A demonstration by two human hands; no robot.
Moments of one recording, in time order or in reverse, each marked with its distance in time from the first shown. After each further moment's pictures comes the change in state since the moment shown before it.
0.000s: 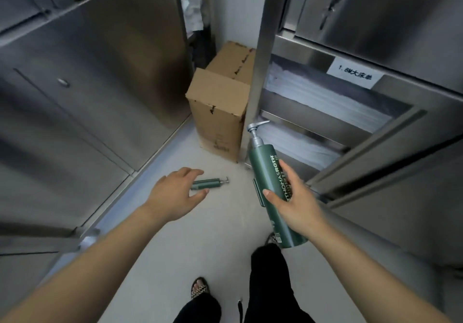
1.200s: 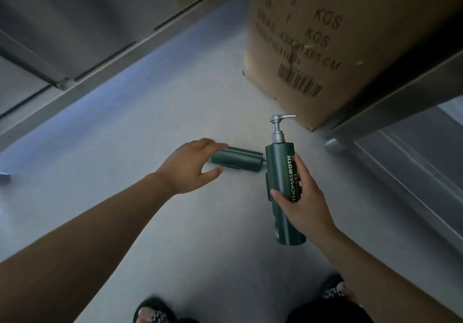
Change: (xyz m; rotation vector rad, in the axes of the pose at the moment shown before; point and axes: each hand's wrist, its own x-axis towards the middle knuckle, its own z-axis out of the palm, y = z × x) left_hand 0.376 -0.324 0.515 -0.167 0.067 -0.030; right_hand 0.373 0.458 0.436 -0.036 -0.369 0.011
